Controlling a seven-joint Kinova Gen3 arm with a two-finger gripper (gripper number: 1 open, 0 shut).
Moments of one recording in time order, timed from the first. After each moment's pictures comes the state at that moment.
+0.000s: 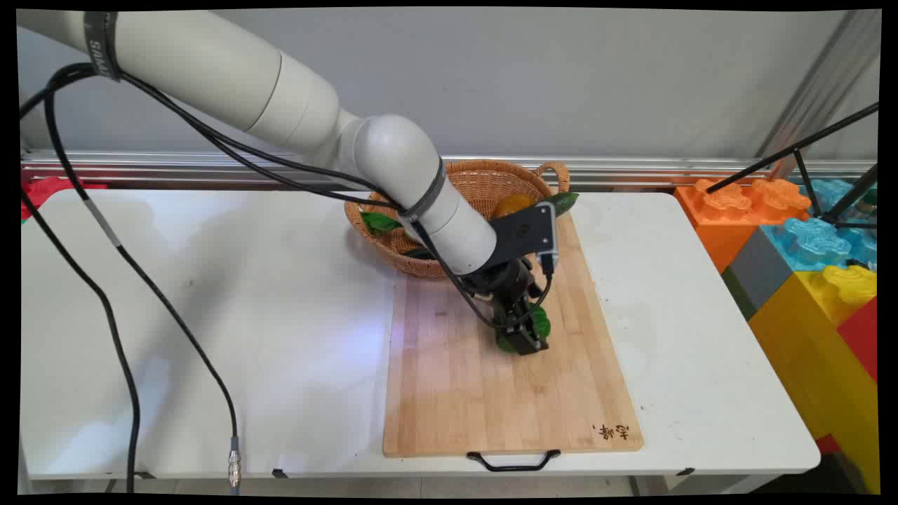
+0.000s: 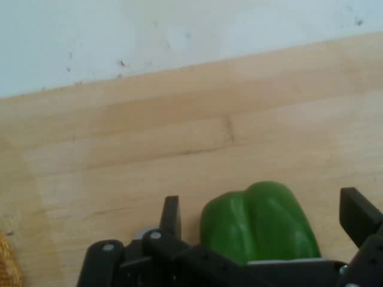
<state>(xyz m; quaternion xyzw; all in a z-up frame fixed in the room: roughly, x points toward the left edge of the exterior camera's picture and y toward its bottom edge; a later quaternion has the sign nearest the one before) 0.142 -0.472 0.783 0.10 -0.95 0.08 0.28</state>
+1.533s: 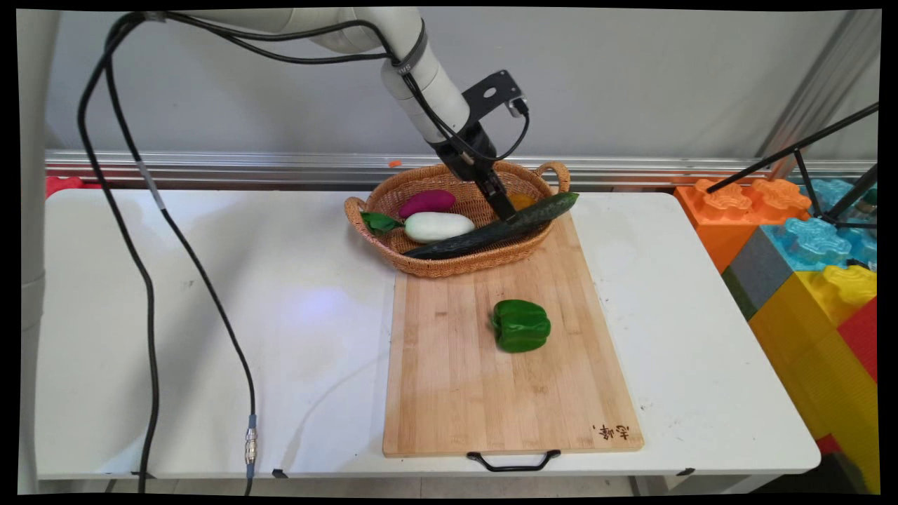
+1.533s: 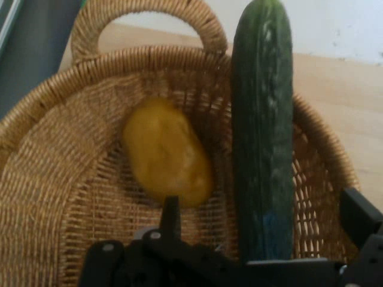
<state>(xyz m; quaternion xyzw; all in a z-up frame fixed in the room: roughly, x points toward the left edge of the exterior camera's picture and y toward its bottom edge) 0.223 -0.619 0.856 0.27 -0.92 0.09 0.25</state>
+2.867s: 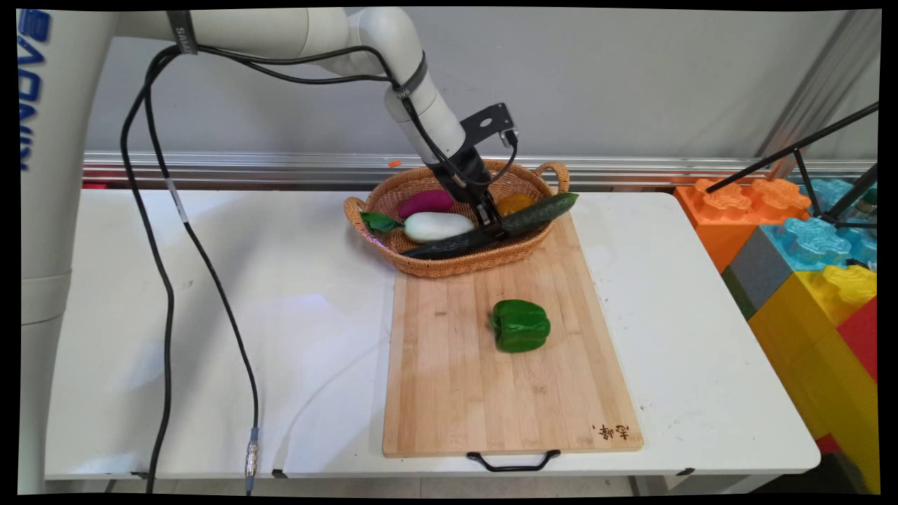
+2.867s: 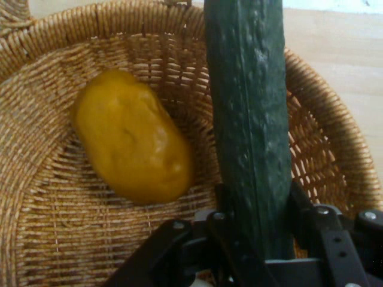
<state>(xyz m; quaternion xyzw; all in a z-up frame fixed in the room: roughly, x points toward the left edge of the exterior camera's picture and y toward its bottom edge) 0.231 -0.634 0.813 0.22 -0.94 0.05 0.25</state>
